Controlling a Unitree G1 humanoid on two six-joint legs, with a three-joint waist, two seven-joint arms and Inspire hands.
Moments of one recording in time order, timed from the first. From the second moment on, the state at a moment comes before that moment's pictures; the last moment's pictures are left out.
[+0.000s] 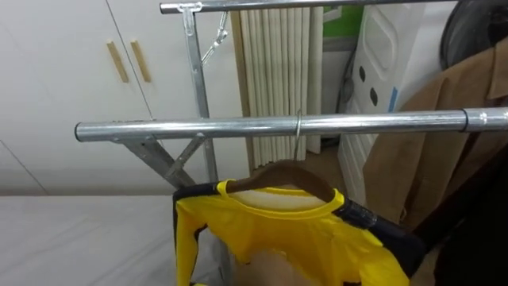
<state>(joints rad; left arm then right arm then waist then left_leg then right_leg) 0.13 0.19 0.19 1.14 -0.01 -0.06 0.06 0.12 -0.20 -0.18 1.27 0.31 0.12 -0.02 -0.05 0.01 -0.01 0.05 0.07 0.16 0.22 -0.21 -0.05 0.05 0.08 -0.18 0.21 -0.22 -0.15</state>
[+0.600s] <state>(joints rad) 0.05 0.13 0.04 1.06 -0.09 -0.11 -0.06 0.06 -0.20 -0.23 1.19 0.24 0.11 -0.11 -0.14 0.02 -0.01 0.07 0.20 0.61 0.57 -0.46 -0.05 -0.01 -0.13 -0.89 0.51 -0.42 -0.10</state>
